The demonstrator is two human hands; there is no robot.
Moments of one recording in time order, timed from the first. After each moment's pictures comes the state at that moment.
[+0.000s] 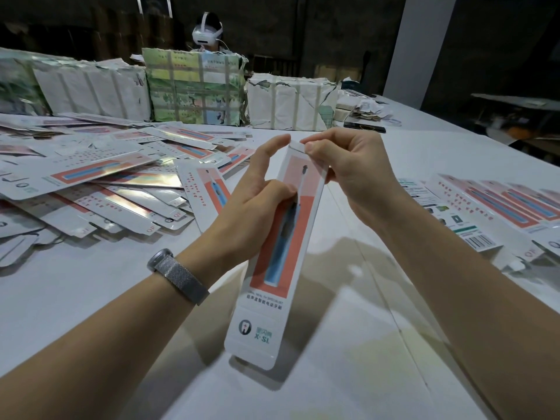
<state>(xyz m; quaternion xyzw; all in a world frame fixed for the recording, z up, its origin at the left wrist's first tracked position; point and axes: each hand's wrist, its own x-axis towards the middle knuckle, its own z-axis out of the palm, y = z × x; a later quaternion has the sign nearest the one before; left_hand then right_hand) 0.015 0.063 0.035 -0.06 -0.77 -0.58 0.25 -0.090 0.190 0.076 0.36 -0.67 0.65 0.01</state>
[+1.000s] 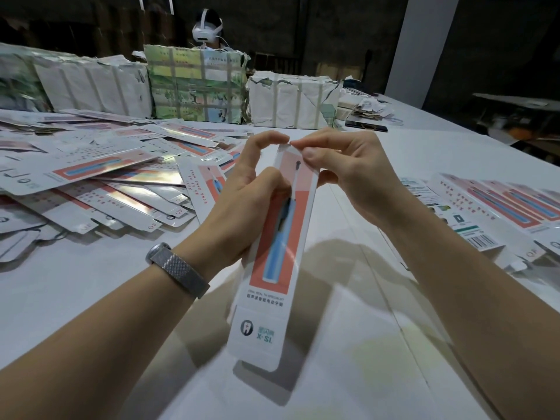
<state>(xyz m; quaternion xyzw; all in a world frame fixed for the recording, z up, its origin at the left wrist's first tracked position) 0.017 0.060 0.041 -0.03 -0.72 -0.64 0.25 -0.092 0.193 0.074 0.44 -0.65 0.62 -0.04</state>
